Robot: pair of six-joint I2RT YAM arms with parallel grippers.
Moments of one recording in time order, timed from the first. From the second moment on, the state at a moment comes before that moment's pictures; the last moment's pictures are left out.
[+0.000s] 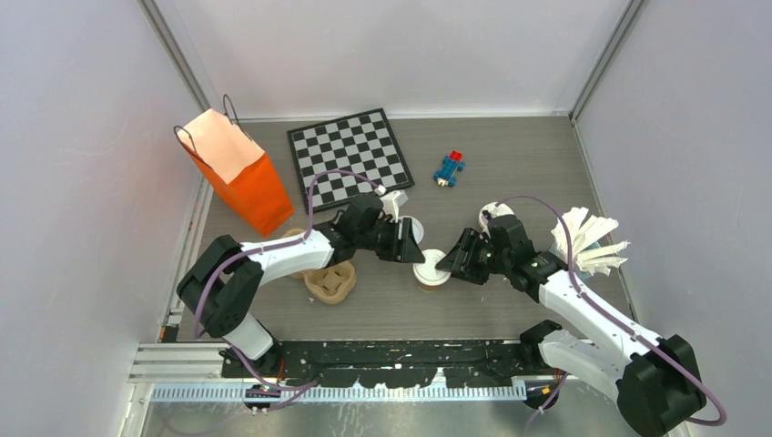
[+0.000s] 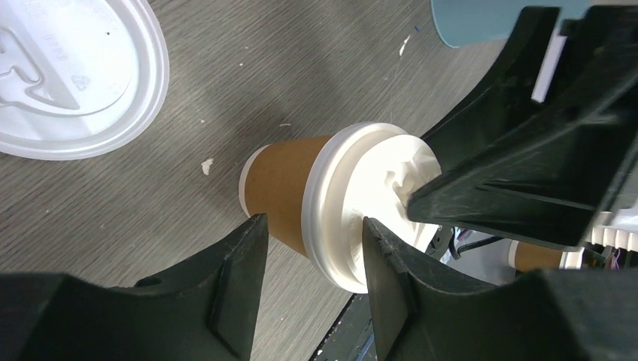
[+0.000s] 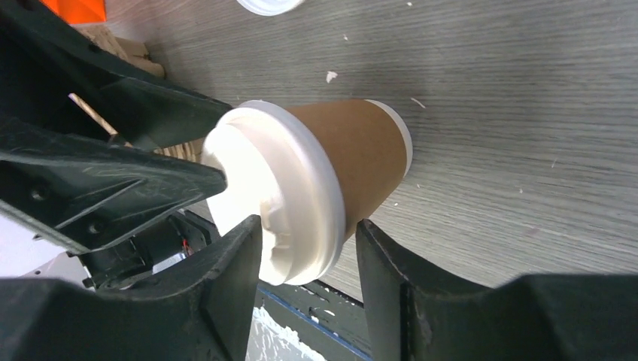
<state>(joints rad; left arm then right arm) -0.77 1.58 0.87 0.08 0.43 -0.64 0.47 0.93 0.53 -0.37 -0.32 0.88</state>
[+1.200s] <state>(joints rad) -0.85 1.45 0.69 0.21 0.25 -0.81 0.47 0.98 0.36 0.04 -0.34 0.86</state>
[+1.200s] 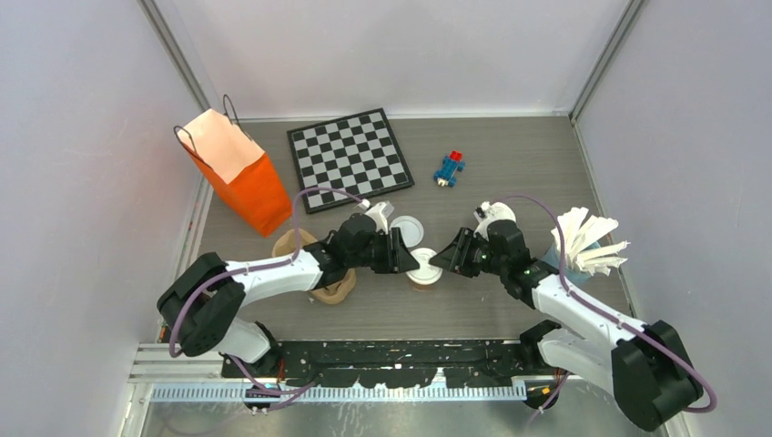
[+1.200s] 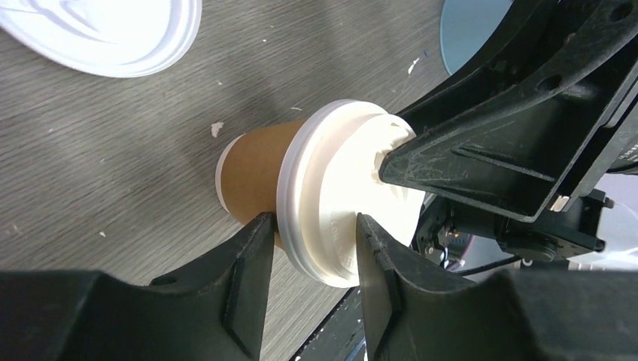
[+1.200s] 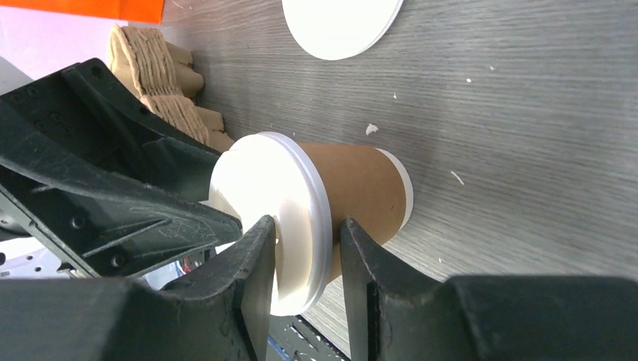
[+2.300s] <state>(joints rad) -0.84 1.34 0.74 0.01 0.23 -0.73 0.42 1.02 0.64 -0.44 -0.44 0.59</state>
